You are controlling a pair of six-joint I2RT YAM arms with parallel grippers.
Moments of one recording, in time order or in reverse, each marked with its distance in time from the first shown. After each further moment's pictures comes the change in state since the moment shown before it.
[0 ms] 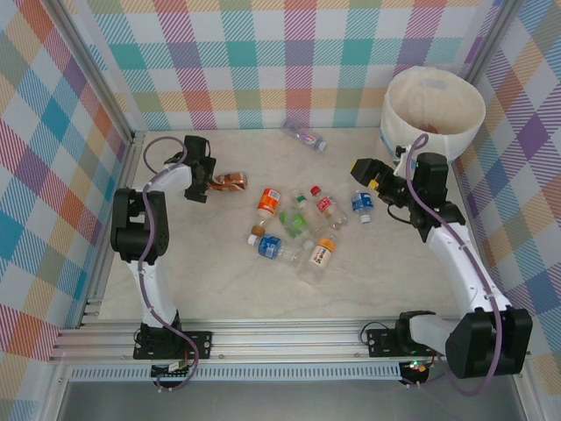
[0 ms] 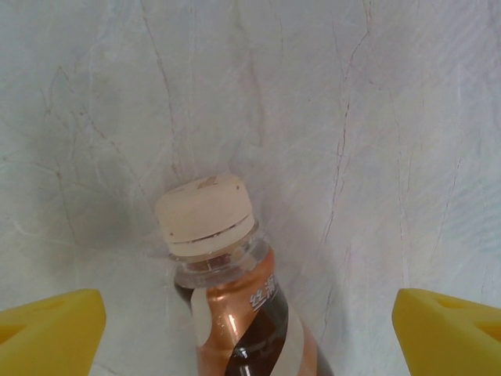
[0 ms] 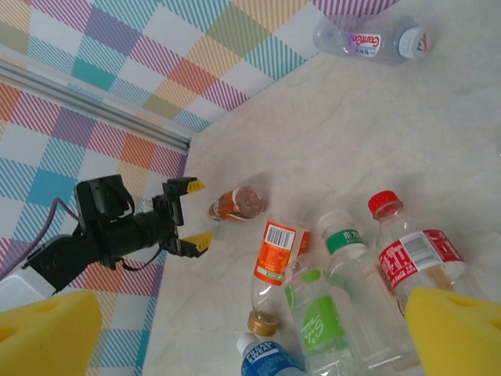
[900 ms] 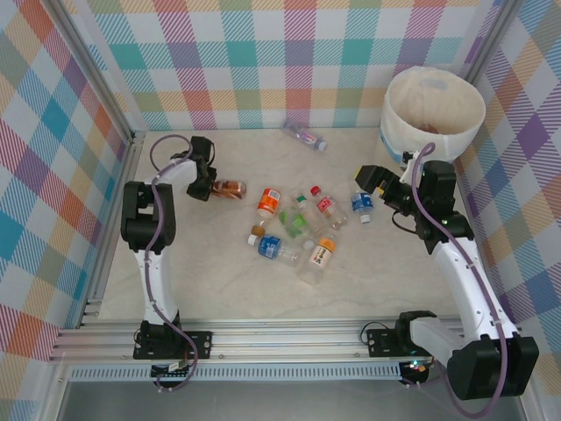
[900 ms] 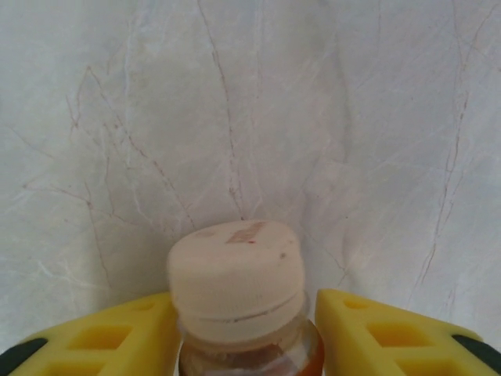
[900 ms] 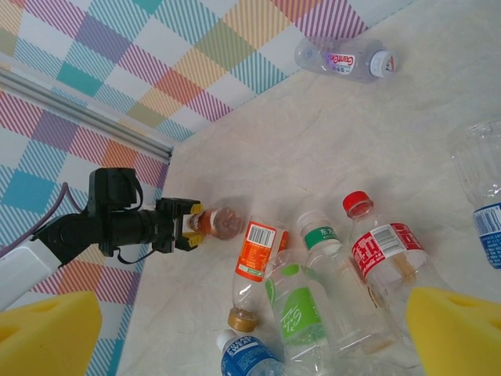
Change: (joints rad) left arm 0.000 0.128 0.109 -0.136 -0.021 0.063; right arm 0.003 -0.111 -0.011 -0.093 0.078 -0.053
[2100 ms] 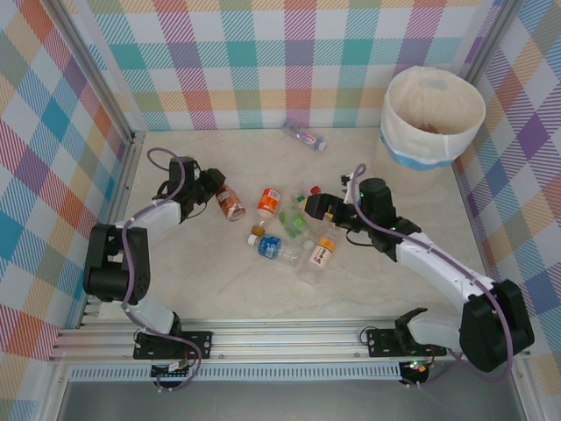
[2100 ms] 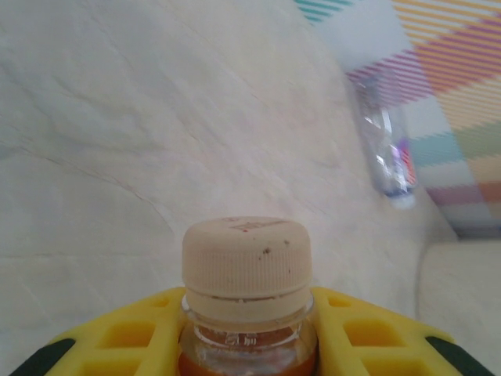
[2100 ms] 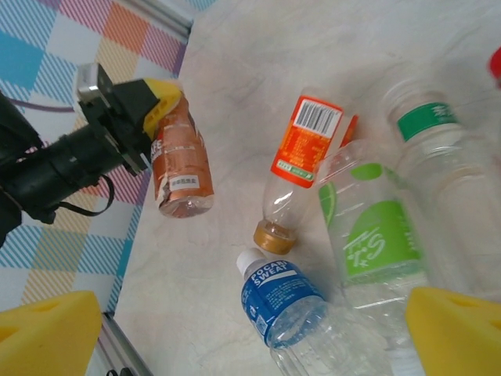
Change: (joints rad) left arm -0.028 -0.544 -0.655 0.687 0.406 0.499; right arm 0.428 0.212 -0.172 0.325 0.114 0.096
